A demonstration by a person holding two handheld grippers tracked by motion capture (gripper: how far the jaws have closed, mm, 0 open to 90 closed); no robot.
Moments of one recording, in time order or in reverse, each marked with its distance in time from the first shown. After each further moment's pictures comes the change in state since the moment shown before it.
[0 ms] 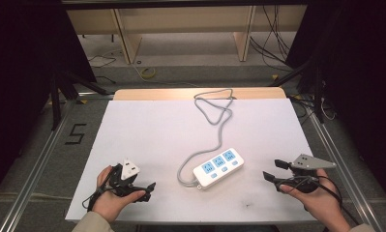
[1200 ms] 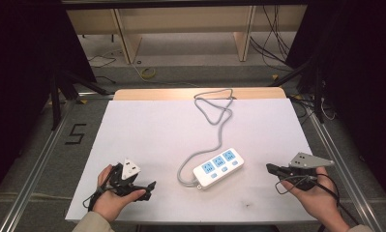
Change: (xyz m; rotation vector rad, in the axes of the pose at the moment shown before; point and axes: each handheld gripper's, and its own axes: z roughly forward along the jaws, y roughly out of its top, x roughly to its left) left arm 0.000 0.001 0.001 -0.004 0.006 0.012; right arm 0.007 0.012 -0.003 0.036 -0.005 -0.053
